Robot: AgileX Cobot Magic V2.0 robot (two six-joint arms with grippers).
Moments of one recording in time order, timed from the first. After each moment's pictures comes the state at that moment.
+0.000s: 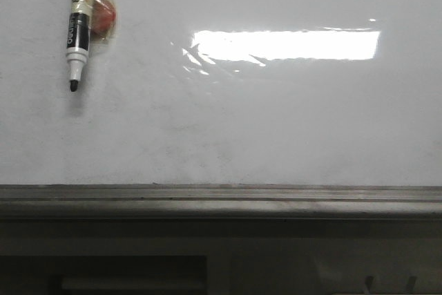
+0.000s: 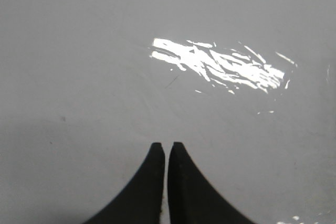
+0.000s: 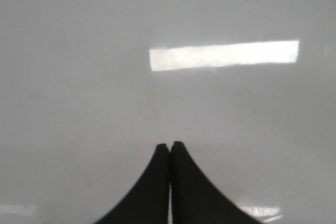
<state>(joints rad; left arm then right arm) -0.05 0.00 -0.01 -0.46 0.09 0.07 0.06 -0.01 0.01 0.32 0.00 -0.23</state>
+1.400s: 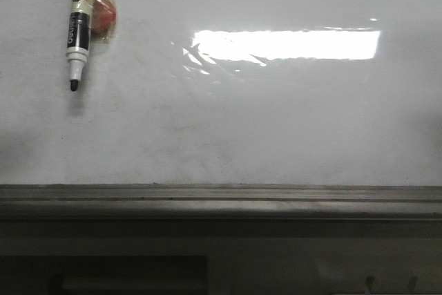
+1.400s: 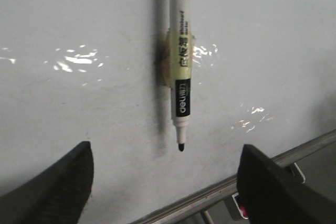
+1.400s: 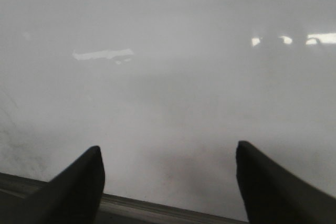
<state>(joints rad) -0.34 0.68 -0.51 -0.87 0.46 0.49 0.06 0.57 -0.55 0.53 0.62 -0.26</state>
